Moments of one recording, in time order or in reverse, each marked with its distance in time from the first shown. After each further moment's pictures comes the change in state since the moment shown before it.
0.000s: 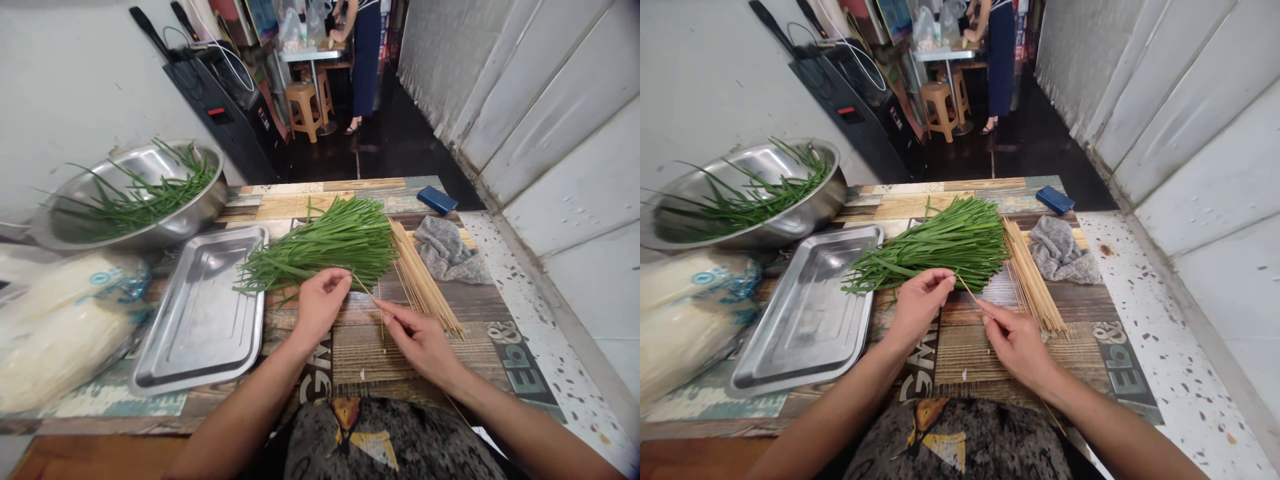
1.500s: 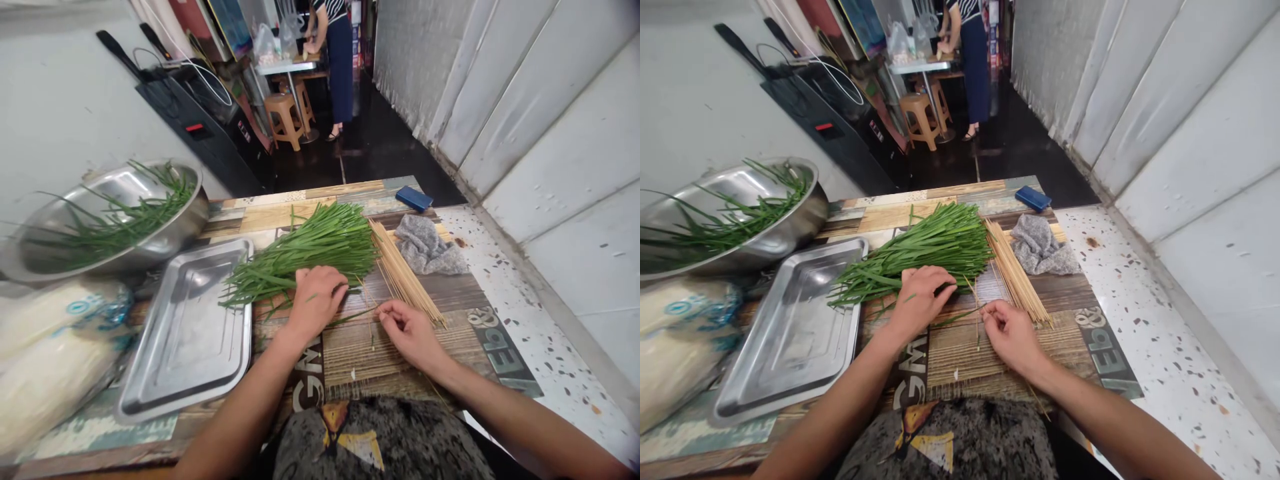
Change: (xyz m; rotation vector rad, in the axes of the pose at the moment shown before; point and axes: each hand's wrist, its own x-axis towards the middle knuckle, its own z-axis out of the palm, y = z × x) left_hand 0.016 0.002 -0.004 0.937 -0.270 0.695; right_hand -0.006 0.011 0.000 0.125 0.068 0.256
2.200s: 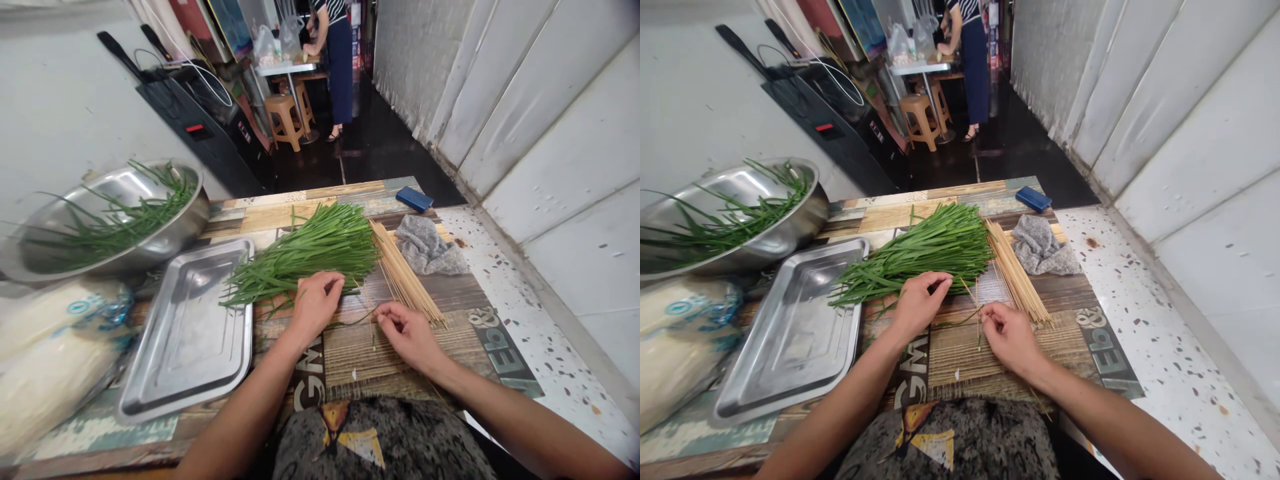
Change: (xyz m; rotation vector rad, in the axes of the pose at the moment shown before) left_hand -0.002 0.001 0.006 -0.322 0.062 -0.298; right_hand -0.001 0.000 0.003 -0.028 -0.028 -0.039
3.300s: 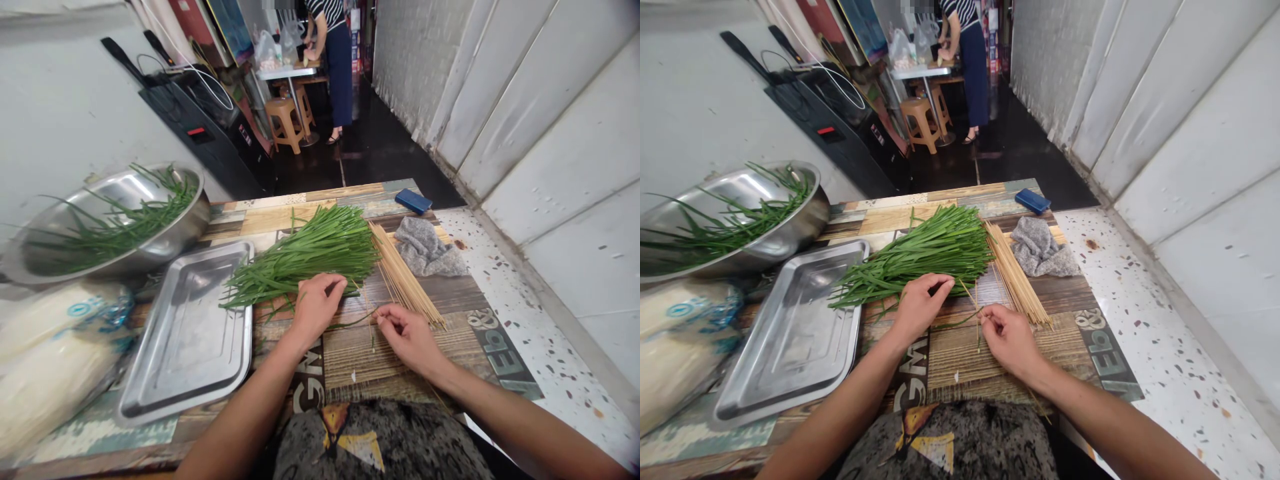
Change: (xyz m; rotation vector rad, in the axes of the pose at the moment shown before) left_hand 0.000 0.002 0.001 -0.030 0.001 0.012; right_hand -0.001 -0.001 0.000 0.007 0.011 0.003
